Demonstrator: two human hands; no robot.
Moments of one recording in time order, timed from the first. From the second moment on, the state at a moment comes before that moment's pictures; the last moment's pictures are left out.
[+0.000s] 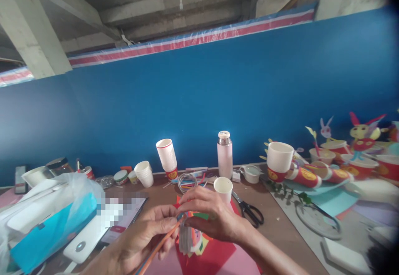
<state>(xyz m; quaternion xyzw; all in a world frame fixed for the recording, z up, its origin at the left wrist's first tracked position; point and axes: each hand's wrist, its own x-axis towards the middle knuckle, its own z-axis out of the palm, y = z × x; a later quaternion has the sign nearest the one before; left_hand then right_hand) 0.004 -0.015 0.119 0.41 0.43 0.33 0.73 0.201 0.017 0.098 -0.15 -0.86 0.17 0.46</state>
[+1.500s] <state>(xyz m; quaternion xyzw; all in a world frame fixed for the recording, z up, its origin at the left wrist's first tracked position) 0.004 -0.015 0.103 0.69 0.51 0.21 0.46 0.200 0.029 0.079 -0.27 -0.81 0.35 0.39</state>
